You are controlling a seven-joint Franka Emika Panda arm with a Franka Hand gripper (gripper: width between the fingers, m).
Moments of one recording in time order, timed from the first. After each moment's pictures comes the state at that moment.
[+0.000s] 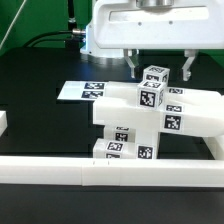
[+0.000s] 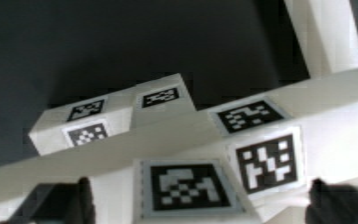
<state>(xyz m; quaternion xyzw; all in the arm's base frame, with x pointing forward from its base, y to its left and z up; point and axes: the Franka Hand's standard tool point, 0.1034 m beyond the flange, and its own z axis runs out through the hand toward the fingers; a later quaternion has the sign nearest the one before) 0.567 0.051 0.113 -0.98 0.20 -0.05 0.05</state>
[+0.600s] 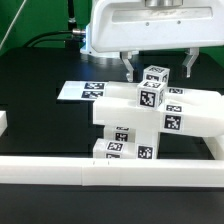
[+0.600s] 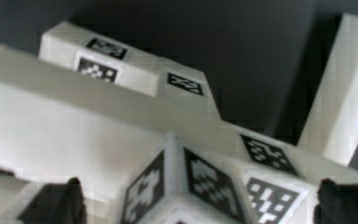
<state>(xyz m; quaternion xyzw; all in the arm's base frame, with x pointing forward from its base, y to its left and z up) 0.569 0.049 0.114 -0.99 -0.13 -0.06 0.01</state>
